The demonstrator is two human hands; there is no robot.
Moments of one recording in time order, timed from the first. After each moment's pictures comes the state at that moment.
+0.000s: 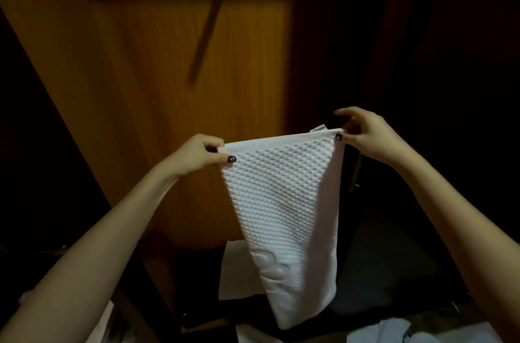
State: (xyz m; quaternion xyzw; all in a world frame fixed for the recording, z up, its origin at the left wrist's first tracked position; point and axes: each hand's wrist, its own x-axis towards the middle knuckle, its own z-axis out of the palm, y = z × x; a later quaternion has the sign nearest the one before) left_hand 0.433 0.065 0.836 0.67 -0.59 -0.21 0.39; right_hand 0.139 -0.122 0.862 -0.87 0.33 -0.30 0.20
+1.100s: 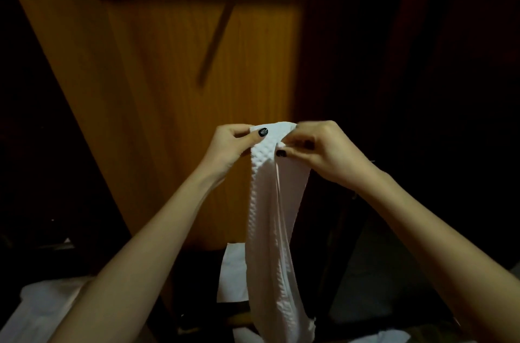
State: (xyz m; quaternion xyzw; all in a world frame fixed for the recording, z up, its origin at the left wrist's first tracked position) left_hand 0.373 0.049 0.847 0.55 -0.48 -0.22 0.64; right_hand 0.187 -0.037 0.882 -0.93 0.06 -0.33 0.15
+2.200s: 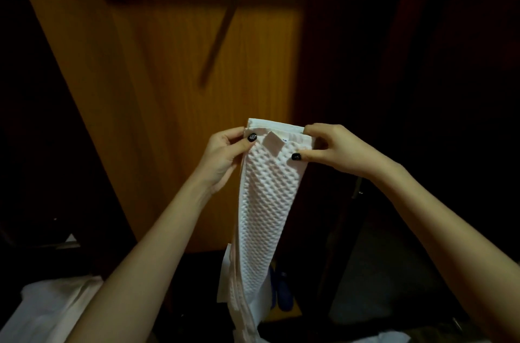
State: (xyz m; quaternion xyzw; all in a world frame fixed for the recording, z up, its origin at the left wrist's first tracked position) left_hand 0.365 0.068 0.839 0.46 -0.42 -0.34 0.71; right_hand 0.172 -0.057 0.884 -0.95 0.16 -0.20 0.20
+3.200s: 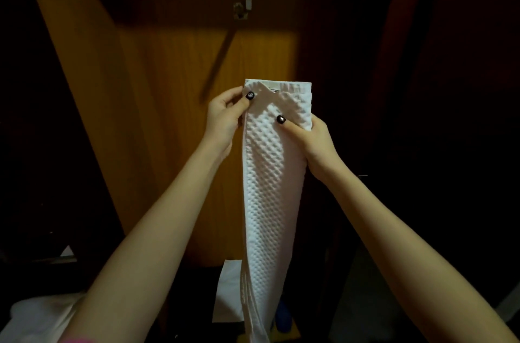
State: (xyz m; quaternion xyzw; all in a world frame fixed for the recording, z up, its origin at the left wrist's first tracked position) left_hand 0.368 0.036 0.911 0.50 -0.40 -0.15 0.75; right_hand 0.220 -0.042 0.886 -0.67 0.11 -0.44 0.59
